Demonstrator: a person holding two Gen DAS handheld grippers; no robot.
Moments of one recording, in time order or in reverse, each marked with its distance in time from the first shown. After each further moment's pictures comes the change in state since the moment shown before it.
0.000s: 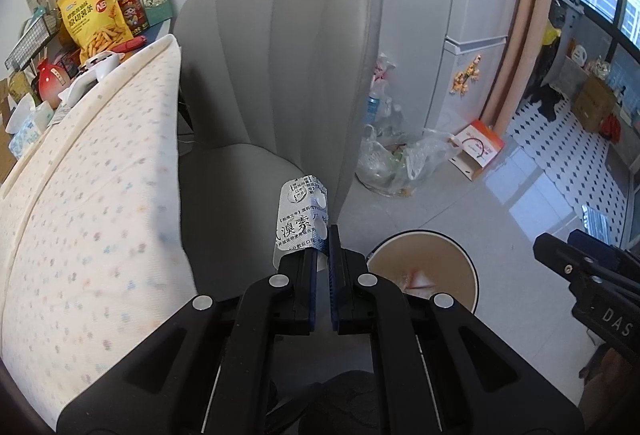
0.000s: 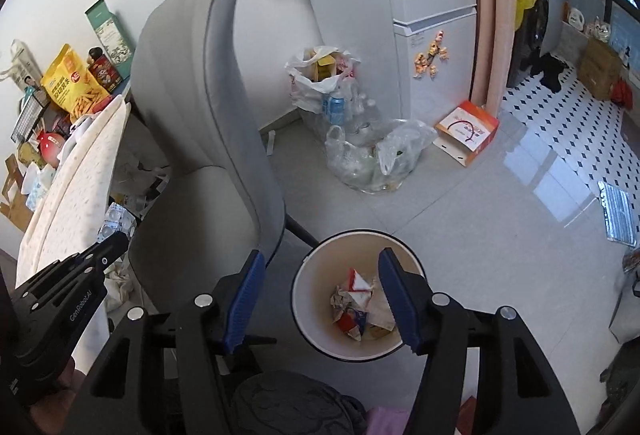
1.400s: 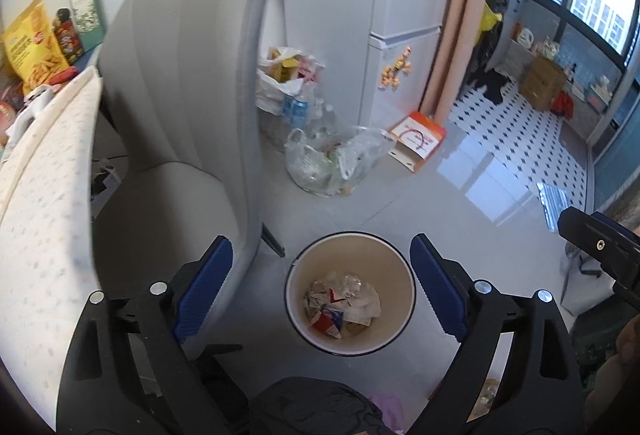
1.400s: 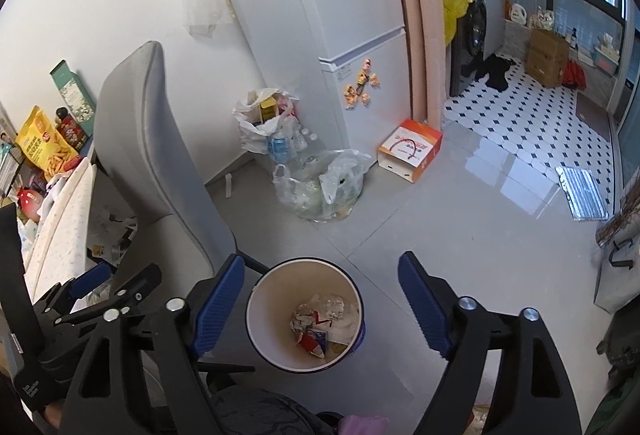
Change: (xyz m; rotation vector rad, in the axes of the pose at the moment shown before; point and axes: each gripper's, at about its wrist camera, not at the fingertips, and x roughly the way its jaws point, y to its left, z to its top) left arm -0.015 -0.066 0.011 0.092 -0.018 -0.173; right arm -0.070 -0.079 0.000 0.125 -0.129 -0.105
